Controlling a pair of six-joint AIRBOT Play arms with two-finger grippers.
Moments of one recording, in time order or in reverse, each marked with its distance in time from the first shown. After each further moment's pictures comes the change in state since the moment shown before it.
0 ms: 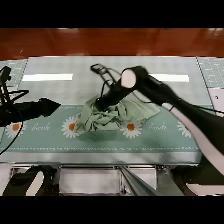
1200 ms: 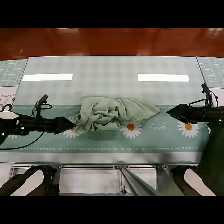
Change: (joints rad) left arm 0.139 -0.478 -0.250 -0.330 -0.130 0.505; right arm -1.098 0.560 -0.880 0.360 0.070 -0.324
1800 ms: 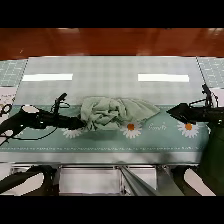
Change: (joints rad) left arm -0.238 -0.159 0.072 -0.064 0.168 0.116; right arm -0.003 -0.010 -0.005 0.014 -0.013 0.039
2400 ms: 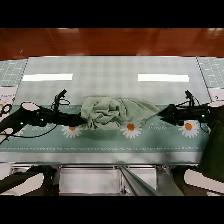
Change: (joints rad) left arm -0.011 -0.003 0.030 -0.002 0.010 -0.041; right arm 0.106 -0.340 0.065 0.061 -0.068 0.017
